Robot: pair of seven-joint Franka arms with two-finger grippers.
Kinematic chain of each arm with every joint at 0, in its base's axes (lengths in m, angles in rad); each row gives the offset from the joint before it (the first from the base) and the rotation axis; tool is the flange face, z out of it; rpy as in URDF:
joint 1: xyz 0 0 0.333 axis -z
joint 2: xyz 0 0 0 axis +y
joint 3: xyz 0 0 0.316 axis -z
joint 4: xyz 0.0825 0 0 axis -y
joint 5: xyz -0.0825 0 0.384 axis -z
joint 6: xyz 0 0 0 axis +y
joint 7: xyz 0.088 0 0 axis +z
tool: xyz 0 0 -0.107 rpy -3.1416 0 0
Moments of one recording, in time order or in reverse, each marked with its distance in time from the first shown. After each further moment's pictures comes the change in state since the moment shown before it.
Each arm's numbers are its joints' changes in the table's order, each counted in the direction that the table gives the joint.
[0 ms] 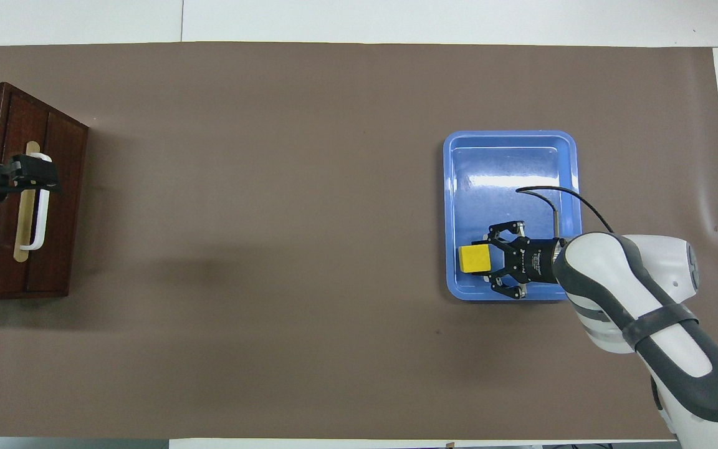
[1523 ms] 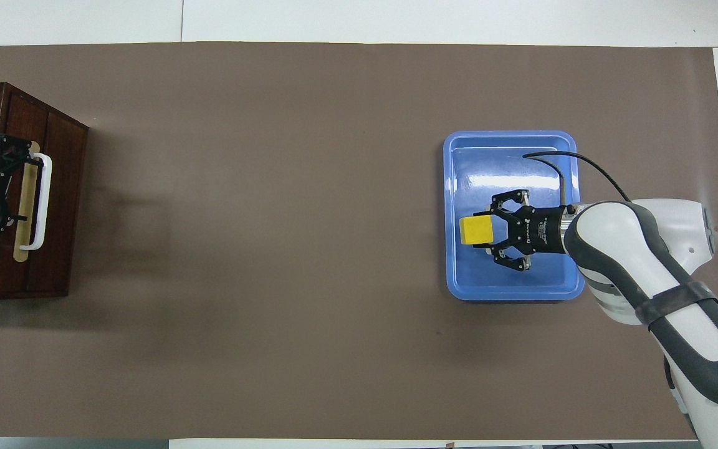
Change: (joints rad) left arm -0.085 0.142 0.002 -0.068 -0.036 -0.230 1.047; right arm 0.034 0.028 0.004 0.105 0.024 0.066 -0.024
